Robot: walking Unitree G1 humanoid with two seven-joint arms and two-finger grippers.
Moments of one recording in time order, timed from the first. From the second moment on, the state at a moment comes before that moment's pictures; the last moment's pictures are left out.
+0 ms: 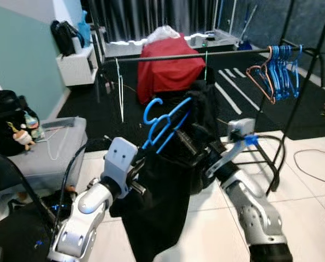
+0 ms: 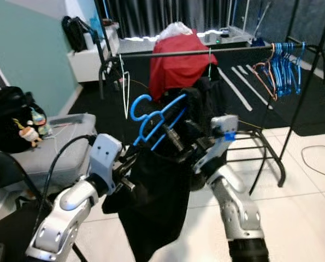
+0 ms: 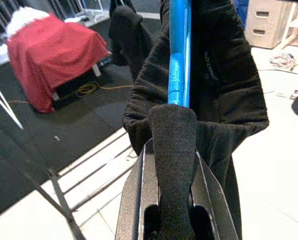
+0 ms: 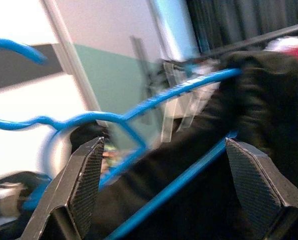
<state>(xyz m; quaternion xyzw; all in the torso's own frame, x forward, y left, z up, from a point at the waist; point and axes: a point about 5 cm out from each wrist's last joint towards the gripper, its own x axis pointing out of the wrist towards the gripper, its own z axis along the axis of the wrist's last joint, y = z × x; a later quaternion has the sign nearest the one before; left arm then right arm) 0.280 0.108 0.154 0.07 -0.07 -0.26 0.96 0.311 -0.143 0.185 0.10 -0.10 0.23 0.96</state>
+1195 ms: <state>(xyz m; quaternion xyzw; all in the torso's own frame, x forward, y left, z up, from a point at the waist) 0.266 0.092 0.156 0.05 -0.07 -0.29 0.95 0.347 -0.164 0.173 0.03 -0.05 0.09 0.99</state>
